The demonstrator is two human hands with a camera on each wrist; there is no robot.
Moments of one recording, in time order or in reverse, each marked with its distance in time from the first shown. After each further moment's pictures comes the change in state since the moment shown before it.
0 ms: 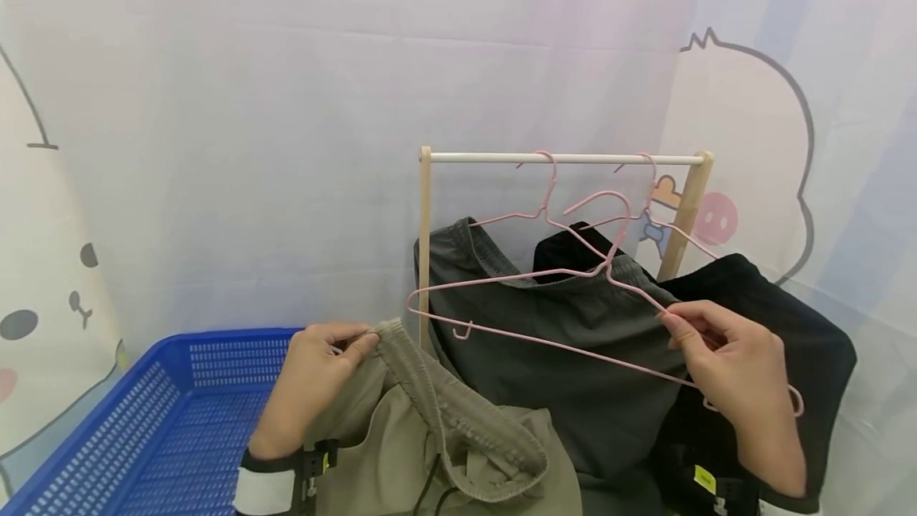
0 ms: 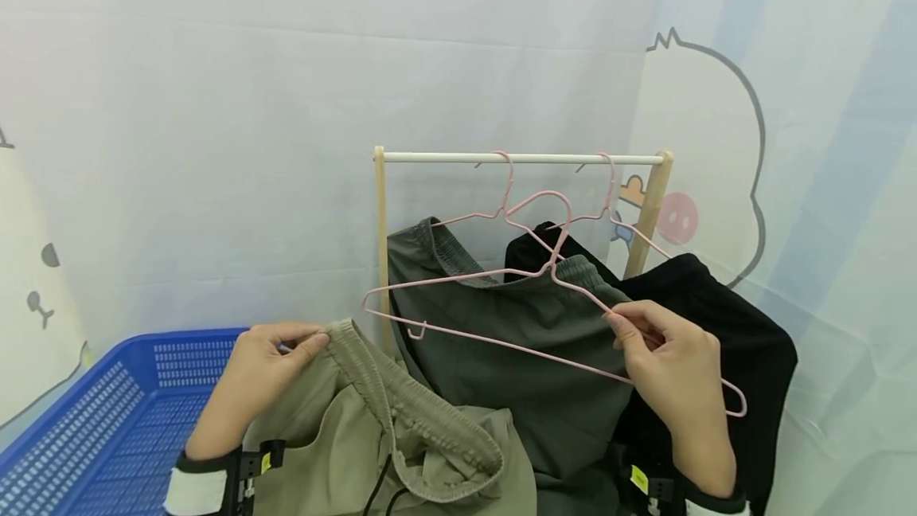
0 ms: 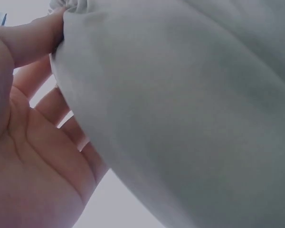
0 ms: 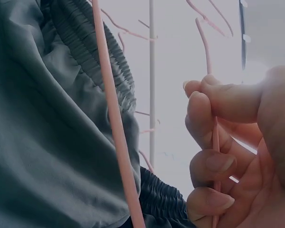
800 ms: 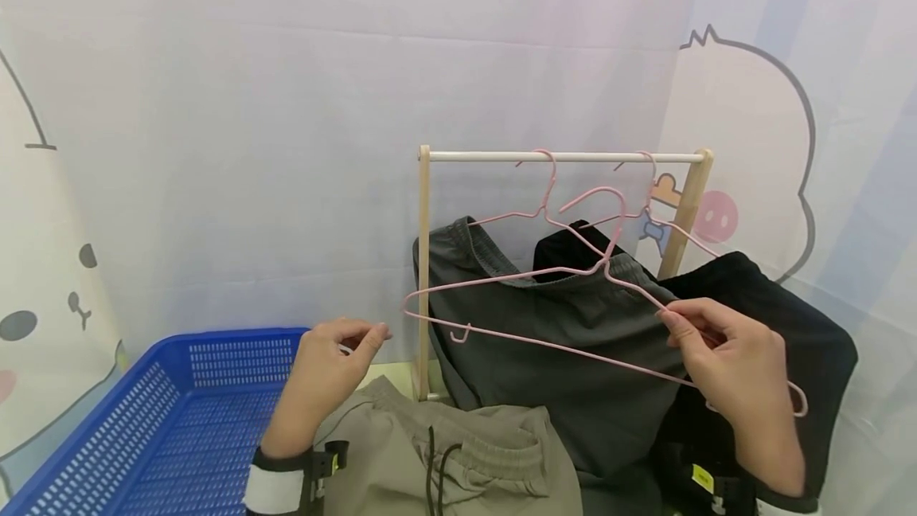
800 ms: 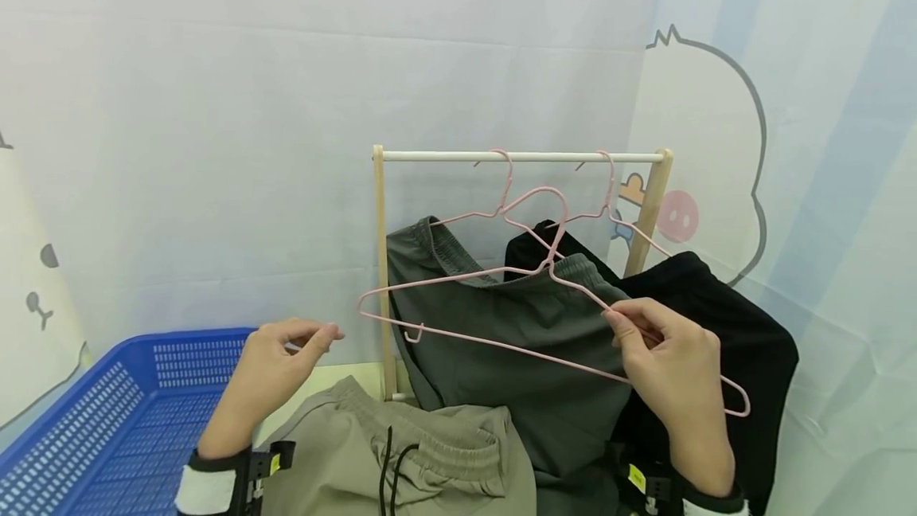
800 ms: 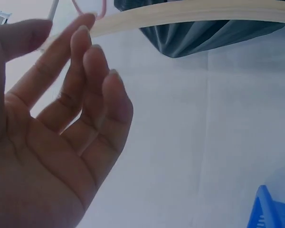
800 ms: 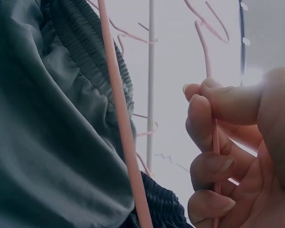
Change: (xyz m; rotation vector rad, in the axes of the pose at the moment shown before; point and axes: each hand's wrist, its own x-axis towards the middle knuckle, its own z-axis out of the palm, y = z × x) left_hand 0.000 0.007 0.010 -0.032 0.012 0.058; right_hand 0.001 -0.004 0.001 -0.006 0.034 -0.007
